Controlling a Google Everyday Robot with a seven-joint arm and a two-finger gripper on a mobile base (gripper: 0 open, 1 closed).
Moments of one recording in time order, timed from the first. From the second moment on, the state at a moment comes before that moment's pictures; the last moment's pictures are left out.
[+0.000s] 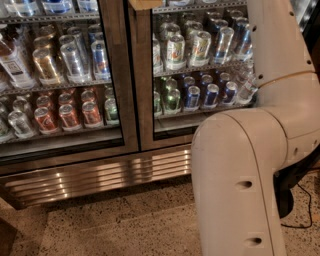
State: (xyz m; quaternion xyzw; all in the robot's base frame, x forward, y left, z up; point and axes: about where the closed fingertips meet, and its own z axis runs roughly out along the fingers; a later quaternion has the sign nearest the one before) arm 0.713 0.045 1.060 -0.59 0.61 0.29 0.44
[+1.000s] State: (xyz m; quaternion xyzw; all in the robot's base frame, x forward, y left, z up) arm 0.713 0.043 1.061 -0.59 0.61 0.29 0.44
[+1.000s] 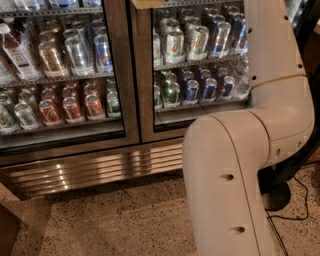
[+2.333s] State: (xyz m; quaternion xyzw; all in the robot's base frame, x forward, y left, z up) arm 0.714 0.053 1.051 -0.60 0.59 0.31 0.44
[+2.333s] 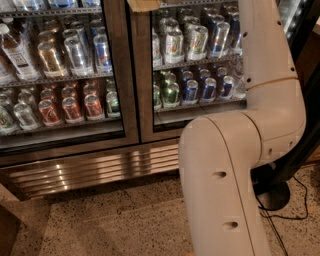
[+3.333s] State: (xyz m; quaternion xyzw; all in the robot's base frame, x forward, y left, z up) arm 0.715 0.051 1.050 -0.60 0.59 0.31 0.44
